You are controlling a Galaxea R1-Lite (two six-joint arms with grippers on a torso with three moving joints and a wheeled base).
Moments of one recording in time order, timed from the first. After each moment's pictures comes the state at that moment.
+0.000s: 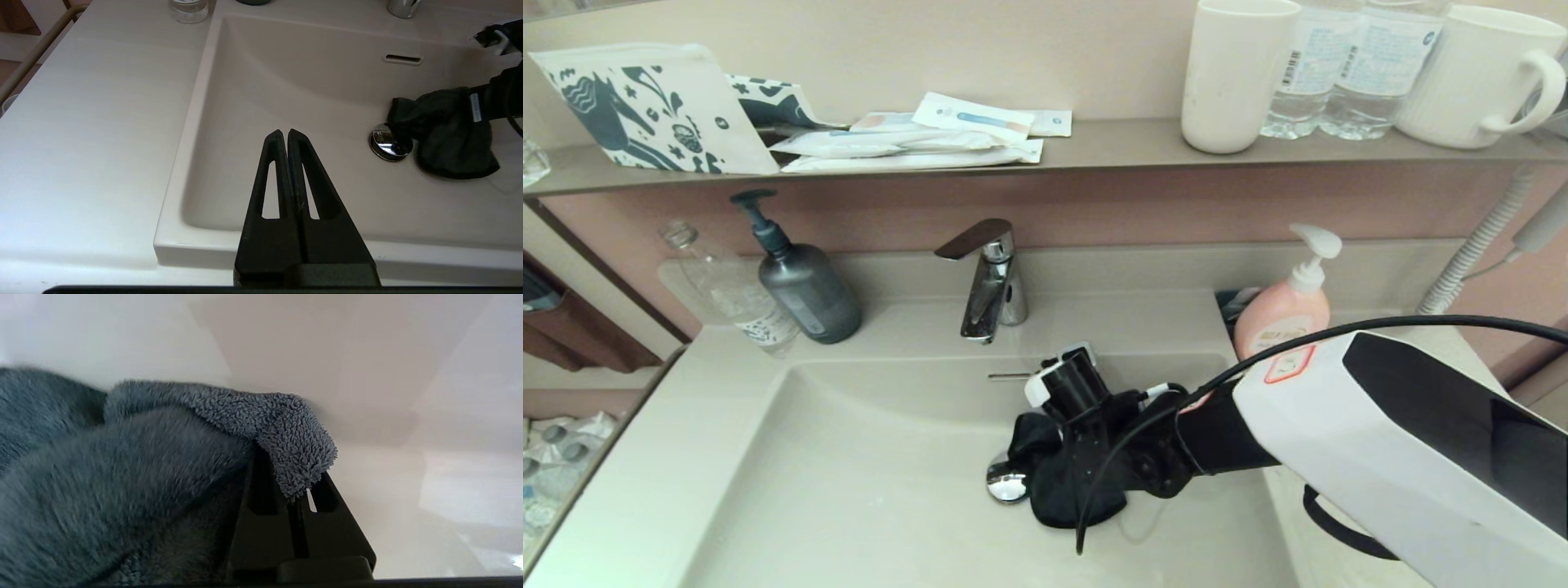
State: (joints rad) left arm 0.00 0.00 0.00 0.00 0.04 -0.11; right arm 0.75 2.38 -1.60 -0.08 -0.74 0.18
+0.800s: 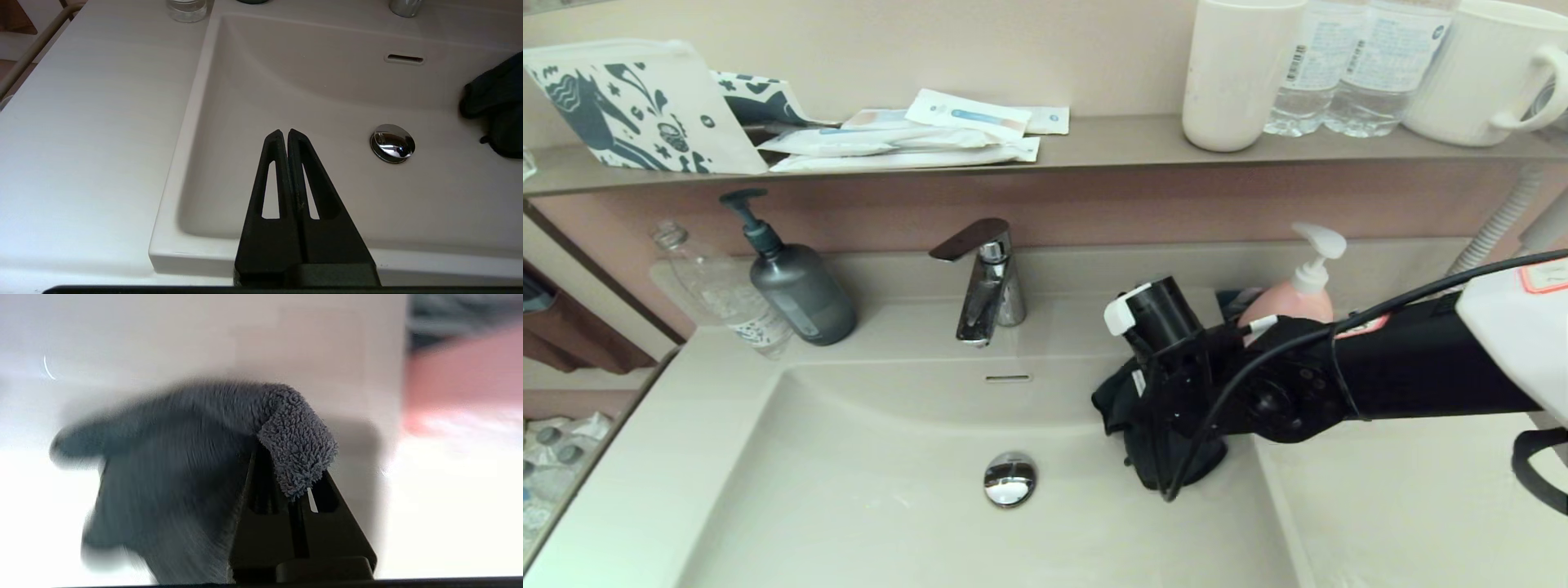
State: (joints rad) left arm 0.00 0.00 0.00 0.00 0.04 -0.11; right arm 0.74 2.08 -1.45 0.08 -0.79 0.19
